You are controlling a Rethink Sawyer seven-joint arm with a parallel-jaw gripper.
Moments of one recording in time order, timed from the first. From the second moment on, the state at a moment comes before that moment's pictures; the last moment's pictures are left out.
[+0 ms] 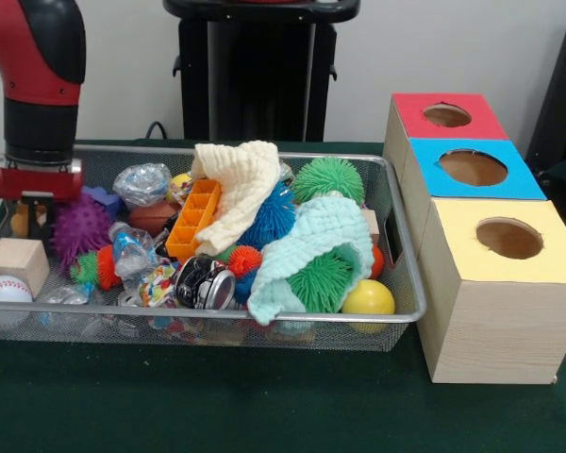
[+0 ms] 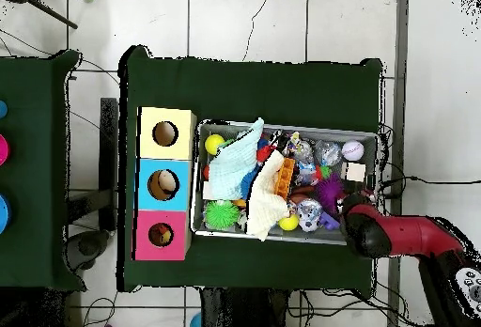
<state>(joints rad) -0.95 -0.45 0.31 1.62 -0.98 0.18 1.58</state>
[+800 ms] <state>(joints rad) -0.95 -0.73 0.31 1.81 -0.76 0.51 1.58</state>
